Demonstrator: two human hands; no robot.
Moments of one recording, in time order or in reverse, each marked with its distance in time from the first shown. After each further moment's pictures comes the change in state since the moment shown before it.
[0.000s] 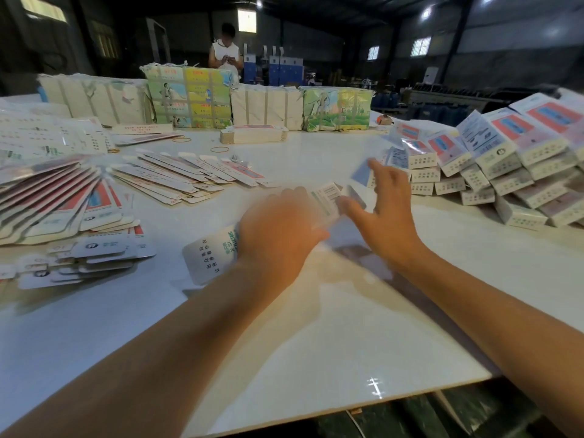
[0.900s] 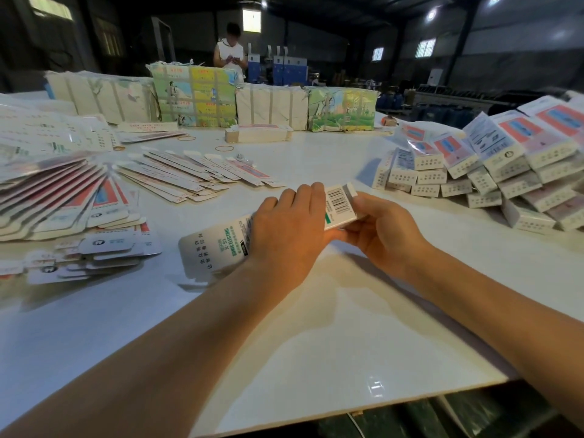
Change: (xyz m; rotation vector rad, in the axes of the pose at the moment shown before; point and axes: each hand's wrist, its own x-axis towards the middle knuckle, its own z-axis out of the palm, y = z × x) left_hand 0.000 0.003 -0.004 0.096 0.222 0.040; right_hand -0.003 -0.014 0.008 1.070 -0.340 0.440
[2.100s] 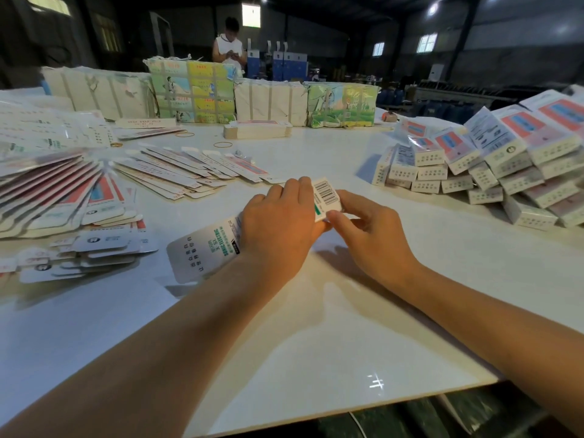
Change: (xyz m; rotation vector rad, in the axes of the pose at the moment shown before) left_hand 0.001 -0.005 0.005 -0.119 -0.195 -0.068; right_hand -0.024 0.009 0.012 -0.793 0.065 -0.491
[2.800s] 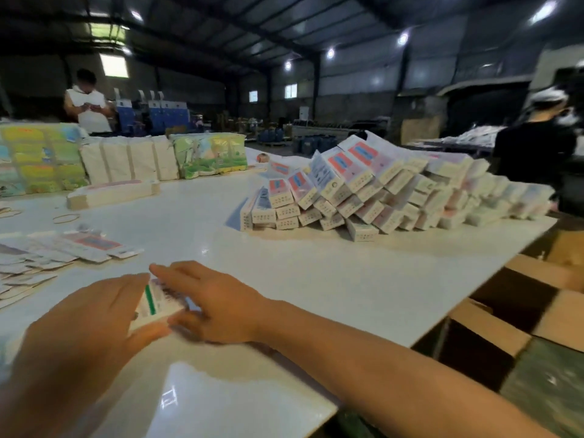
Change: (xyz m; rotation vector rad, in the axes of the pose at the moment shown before) left_hand 0.014 -0.044 0.049 -0.372 -0.148 0.306; right_hand 0.010 0.023 -0.024 -0.465 -0.390 -0.238
